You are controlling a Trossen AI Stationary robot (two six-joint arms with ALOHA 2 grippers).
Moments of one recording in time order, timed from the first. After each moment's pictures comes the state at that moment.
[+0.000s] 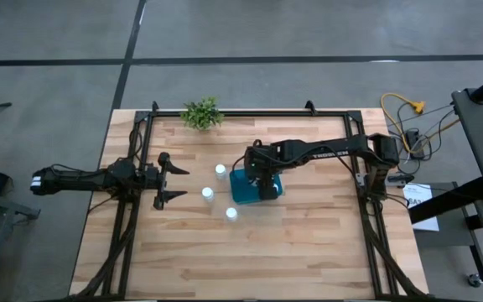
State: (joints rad) left arm 0.00 0.18 0.01 0.12 0.03 0.01; right arm -0.07 1.86 1.44 -0.76 0.01 -0.15
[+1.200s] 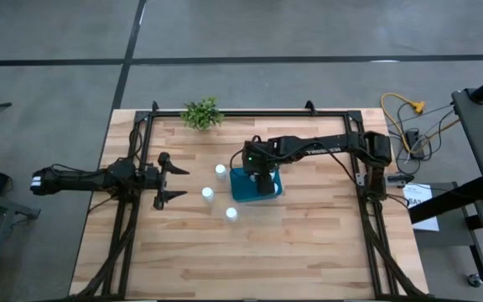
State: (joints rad) left arm 0.00 0.18 0.01 0.12 0.03 0.01; right arm -0.13 1.92 1.43 -0.72 0.00 -0.19
